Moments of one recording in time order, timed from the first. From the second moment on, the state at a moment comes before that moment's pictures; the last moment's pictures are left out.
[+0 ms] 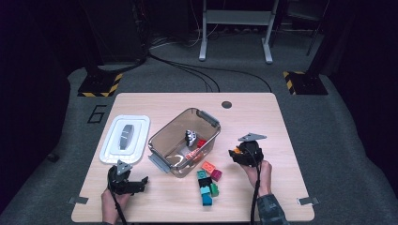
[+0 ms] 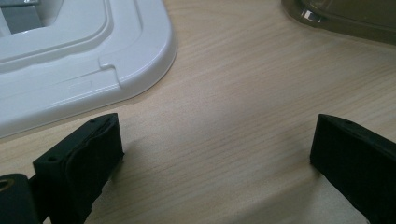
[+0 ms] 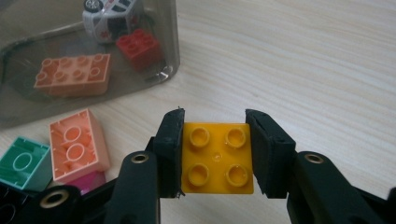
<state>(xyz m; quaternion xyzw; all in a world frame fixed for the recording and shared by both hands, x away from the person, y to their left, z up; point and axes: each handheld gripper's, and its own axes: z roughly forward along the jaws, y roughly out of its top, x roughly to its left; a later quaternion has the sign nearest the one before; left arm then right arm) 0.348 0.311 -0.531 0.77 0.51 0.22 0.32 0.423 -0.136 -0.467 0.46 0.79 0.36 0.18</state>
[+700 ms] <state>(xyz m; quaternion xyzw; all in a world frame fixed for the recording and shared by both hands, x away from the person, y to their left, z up) 0.347 0.311 -0.531 0.77 0.51 0.22 0.33 0.456 -0.128 -0.435 0.46 0.79 0.35 0.20</state>
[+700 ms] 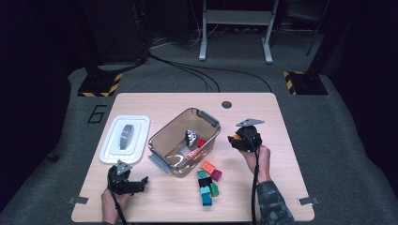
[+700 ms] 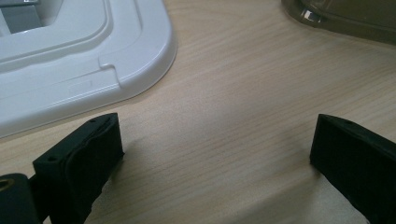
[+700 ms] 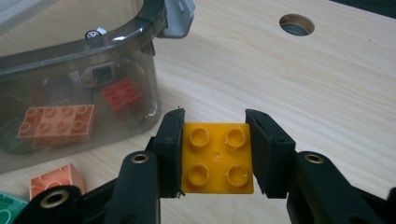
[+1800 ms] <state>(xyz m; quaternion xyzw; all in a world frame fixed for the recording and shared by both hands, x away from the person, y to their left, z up) 0.348 0.310 -0.531 0.77 0.51 0.22 0.33 0.485 -0.109 -0.384 0.43 0.79 0.37 0.24</state>
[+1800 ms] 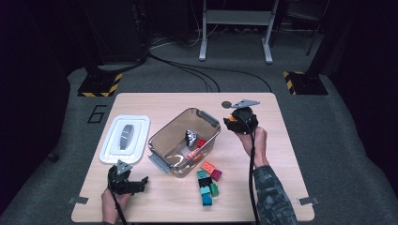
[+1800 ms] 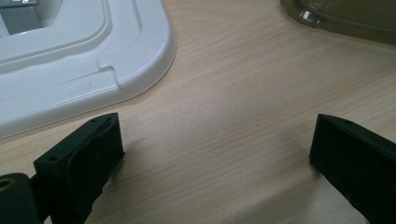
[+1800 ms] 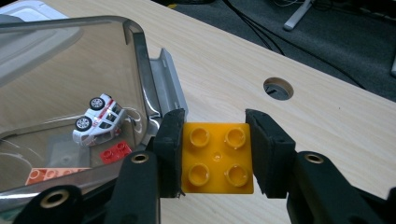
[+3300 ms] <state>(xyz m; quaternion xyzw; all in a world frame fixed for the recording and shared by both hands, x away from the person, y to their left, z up) 0.348 0.310 -0.531 0.77 0.51 0.22 0.33 0.475 -0.048 -0.393 0.33 0.86 0.35 0.17</state>
